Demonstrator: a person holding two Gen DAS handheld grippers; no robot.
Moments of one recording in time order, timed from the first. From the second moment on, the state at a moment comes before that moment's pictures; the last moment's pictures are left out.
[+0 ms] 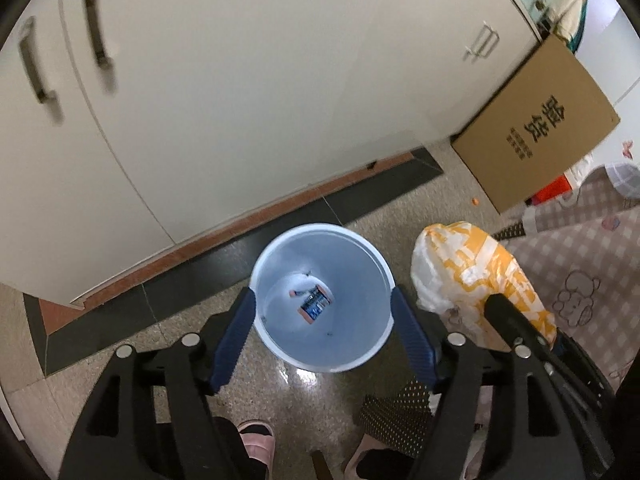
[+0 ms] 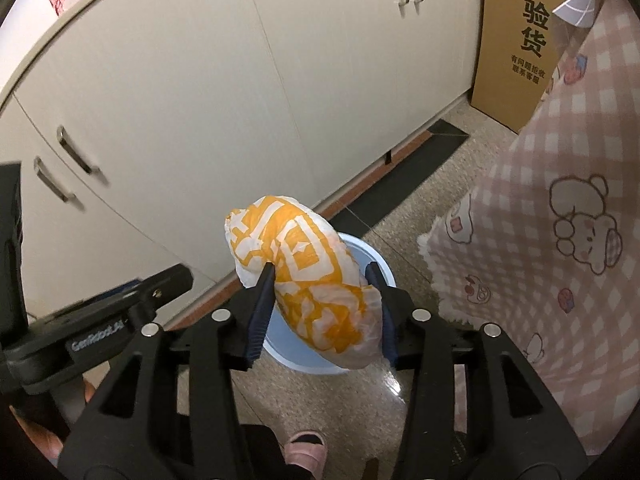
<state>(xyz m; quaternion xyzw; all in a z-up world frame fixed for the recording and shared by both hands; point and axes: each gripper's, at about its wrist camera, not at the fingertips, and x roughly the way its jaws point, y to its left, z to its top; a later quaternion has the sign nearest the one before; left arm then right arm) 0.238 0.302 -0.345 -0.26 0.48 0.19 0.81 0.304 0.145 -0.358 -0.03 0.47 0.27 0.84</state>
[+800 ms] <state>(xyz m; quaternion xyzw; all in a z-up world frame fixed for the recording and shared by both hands) 0.174 0.274 -0.201 -0.26 0.35 0.19 0.88 0.245 0.109 -0.228 0.02 0.35 0.28 0.89</state>
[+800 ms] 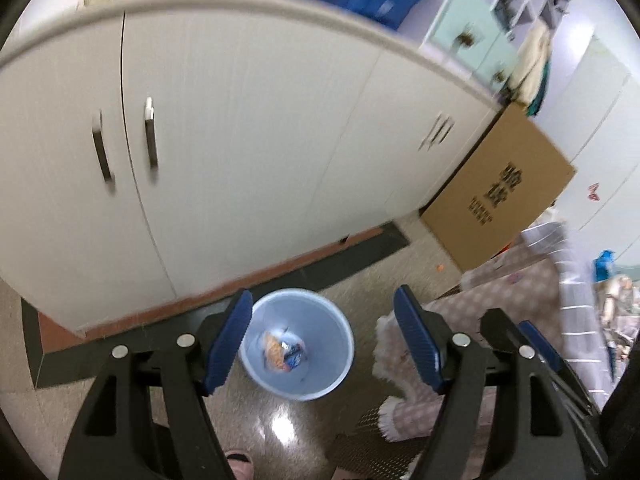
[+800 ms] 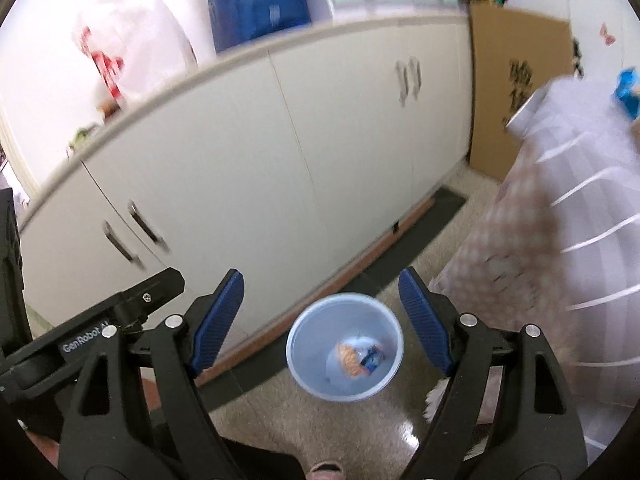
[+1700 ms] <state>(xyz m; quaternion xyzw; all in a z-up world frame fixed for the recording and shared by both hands) 0.286 0.007 -0.130 -0.14 0.40 -0.07 0.90 0.252 -0.209 -0.159 0.07 0.35 0.09 0.93</state>
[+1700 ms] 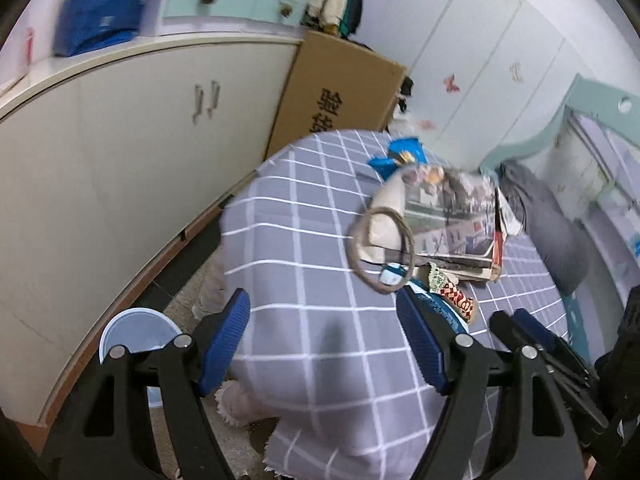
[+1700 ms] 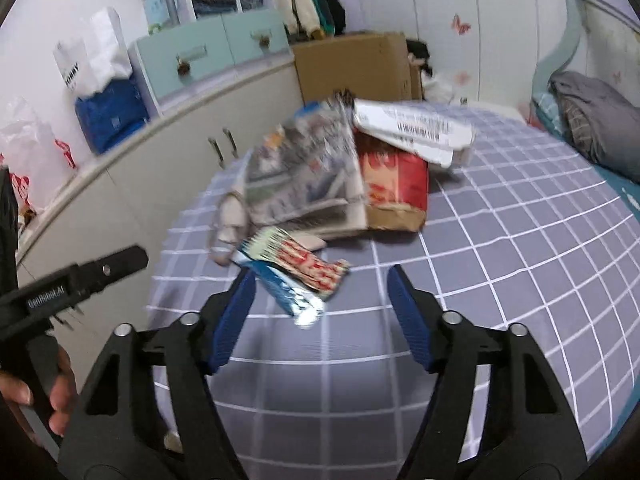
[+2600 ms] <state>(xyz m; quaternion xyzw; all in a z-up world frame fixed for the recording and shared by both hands) 0.349 -0.044 -0.155 0.02 0.40 -0.03 0.91 0.309 -0.185 -0.170 0.02 0.42 0.15 0.89</state>
